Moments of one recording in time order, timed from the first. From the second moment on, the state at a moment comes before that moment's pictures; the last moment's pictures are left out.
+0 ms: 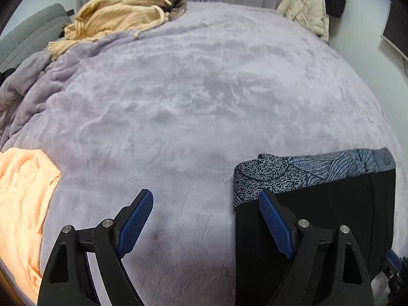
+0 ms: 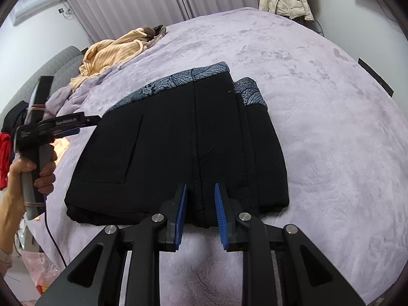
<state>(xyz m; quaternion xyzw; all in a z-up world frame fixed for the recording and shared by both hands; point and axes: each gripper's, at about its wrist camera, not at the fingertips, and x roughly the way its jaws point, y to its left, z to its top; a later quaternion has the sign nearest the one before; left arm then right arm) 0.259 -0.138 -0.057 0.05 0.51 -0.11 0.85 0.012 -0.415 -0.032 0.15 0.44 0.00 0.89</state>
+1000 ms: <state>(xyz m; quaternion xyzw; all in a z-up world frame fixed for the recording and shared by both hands) 0.245 -0.136 -0.064 0.11 0.48 -0.11 0.86 0.147 -0.482 -0.043 0.24 0.47 0.00 0.85</state>
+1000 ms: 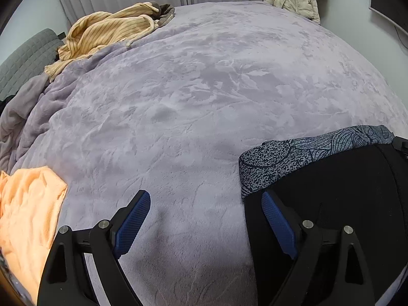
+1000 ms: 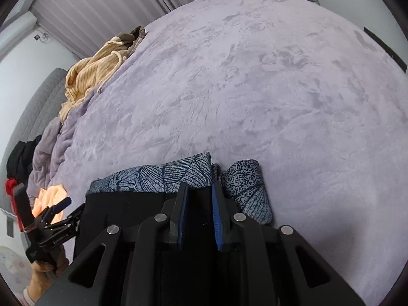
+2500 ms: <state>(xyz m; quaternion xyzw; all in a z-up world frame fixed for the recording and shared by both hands) 0.161 -0.118 -0.044 0.13 0.48 -0.18 0.85 0.013 -0.455 -0.017 0.17 0.45 0.01 0.87</state>
